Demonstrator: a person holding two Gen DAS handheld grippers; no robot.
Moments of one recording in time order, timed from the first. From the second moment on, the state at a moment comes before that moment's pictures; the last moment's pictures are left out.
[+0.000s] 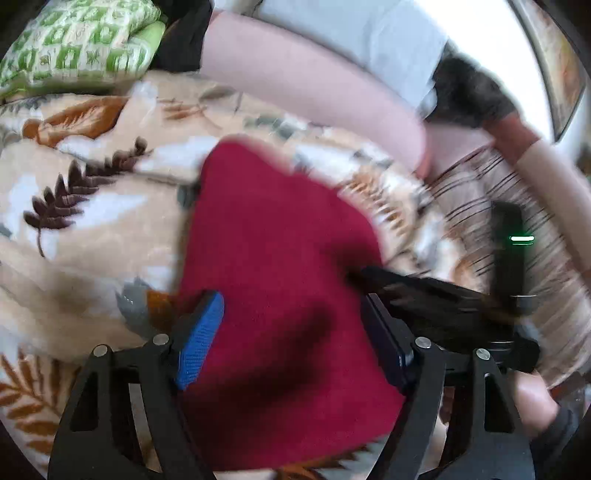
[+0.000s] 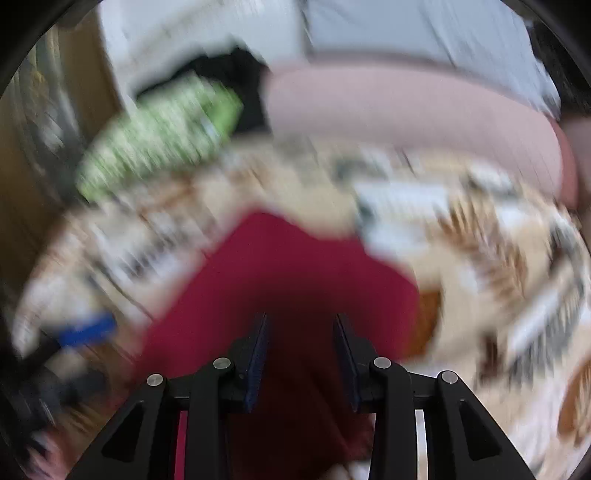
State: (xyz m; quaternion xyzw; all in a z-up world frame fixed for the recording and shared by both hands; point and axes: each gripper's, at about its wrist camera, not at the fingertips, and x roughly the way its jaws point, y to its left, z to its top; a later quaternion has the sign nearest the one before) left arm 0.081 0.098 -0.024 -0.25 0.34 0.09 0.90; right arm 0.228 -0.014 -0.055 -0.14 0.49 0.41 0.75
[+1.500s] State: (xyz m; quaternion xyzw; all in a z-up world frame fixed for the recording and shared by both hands) left arm -0.057 0.007 0.013 -0.09 0.39 0.21 0.89; right arm 0.038 -0.172 0.010 -0.08 0.44 0.35 0.82
